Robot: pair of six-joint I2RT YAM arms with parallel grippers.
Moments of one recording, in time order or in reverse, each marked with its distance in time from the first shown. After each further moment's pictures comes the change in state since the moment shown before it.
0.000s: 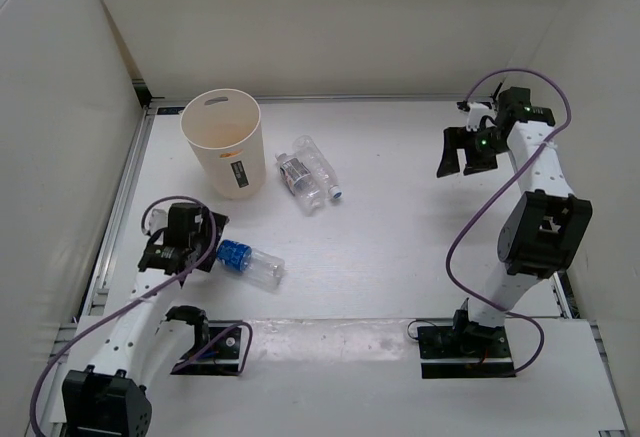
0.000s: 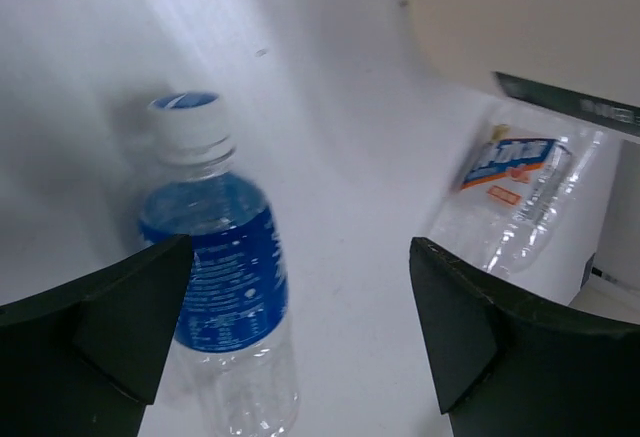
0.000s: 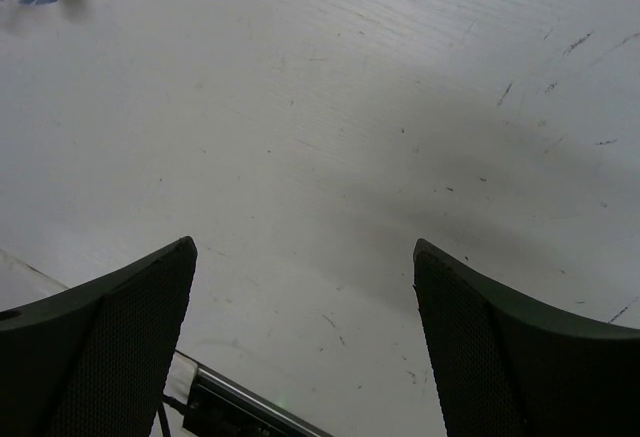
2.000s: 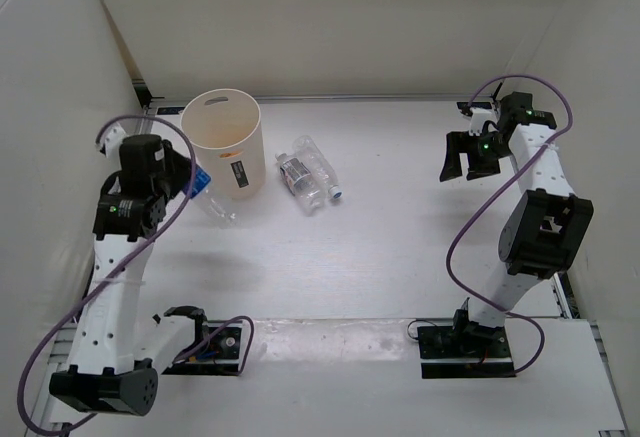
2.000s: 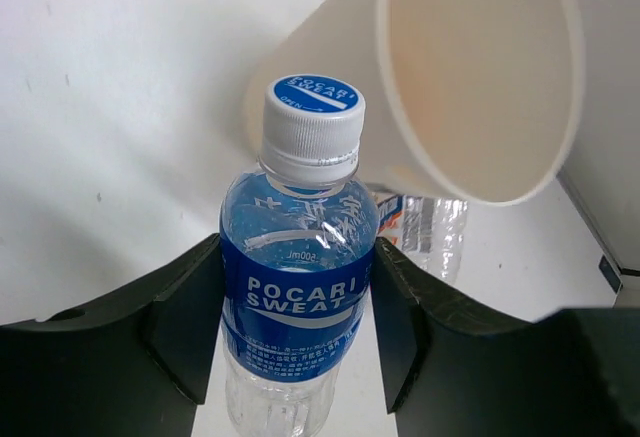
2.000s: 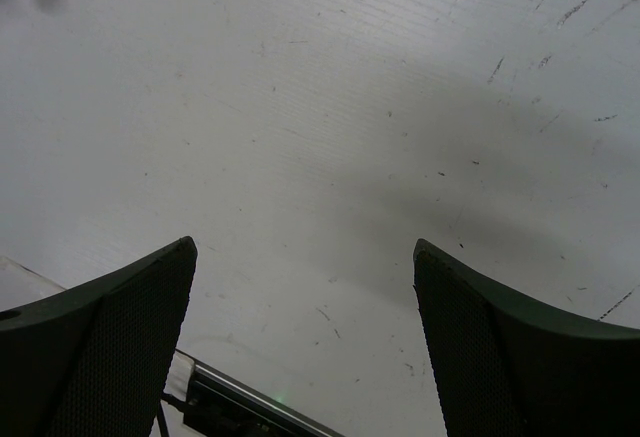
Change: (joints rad) left arm 0.074 0.192 0.625 -0.240 -0.099 0.404; right arm -0.019 -0.004 -0.041 0.009 0.015 -0.005
